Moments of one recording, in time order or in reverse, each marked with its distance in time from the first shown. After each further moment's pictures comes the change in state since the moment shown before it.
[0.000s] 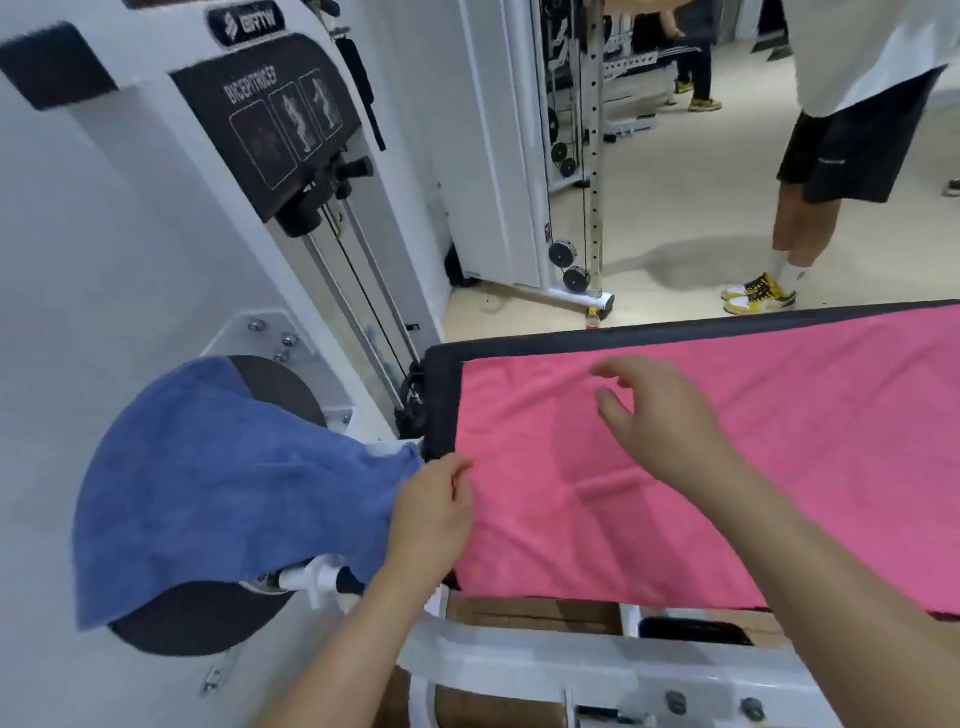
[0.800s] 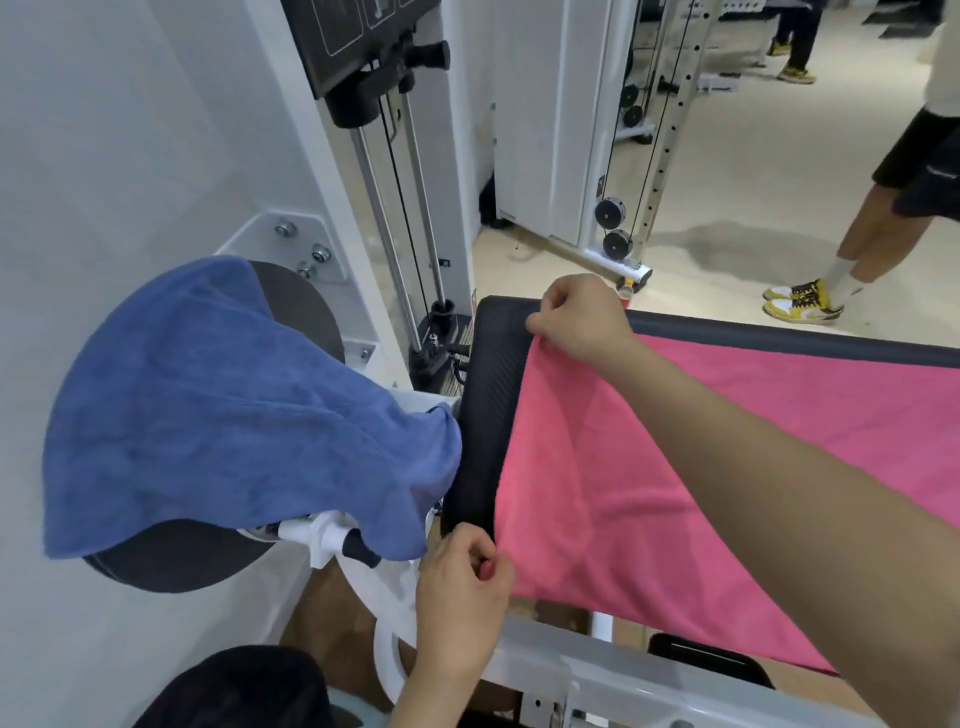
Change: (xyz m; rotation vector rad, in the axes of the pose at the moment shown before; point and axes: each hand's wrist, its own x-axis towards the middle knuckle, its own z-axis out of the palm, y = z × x) left_hand -0.059 -0.047 0.058 -0.275 0.086 -0.354; right_hand 0.134 -0.067 0.110 0.166 -0.242 0.153
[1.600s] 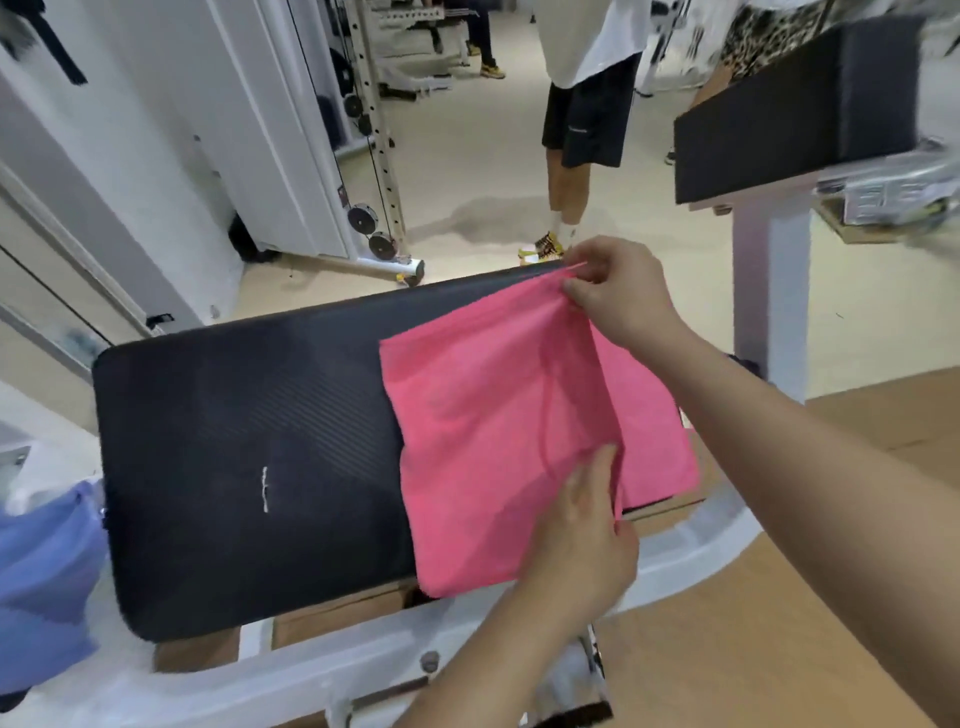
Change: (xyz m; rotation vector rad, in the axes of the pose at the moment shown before) left_hand -0.153 0.228 0.192 0.053 -0.807 0.636; right_hand -0.151 0.227 -0.268 0.086 0.531 0.181
